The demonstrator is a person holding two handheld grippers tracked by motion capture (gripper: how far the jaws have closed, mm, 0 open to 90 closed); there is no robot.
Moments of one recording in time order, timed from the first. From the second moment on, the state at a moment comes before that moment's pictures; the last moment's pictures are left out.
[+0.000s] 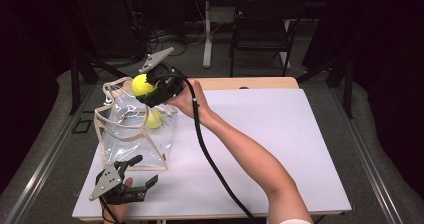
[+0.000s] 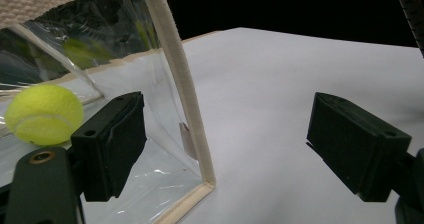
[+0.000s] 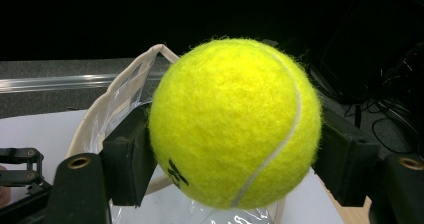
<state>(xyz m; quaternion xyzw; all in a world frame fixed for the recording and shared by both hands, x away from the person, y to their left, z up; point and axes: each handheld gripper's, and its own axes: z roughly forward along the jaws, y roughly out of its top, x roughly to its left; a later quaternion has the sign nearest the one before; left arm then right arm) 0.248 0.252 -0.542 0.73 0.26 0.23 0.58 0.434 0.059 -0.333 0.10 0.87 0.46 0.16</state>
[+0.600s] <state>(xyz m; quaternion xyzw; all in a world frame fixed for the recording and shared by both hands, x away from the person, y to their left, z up) 0.248 0.252 -0.542 0.73 0.27 0.23 0.58 0.432 0.068 -0.334 0.09 0.87 0.46 0.15</state>
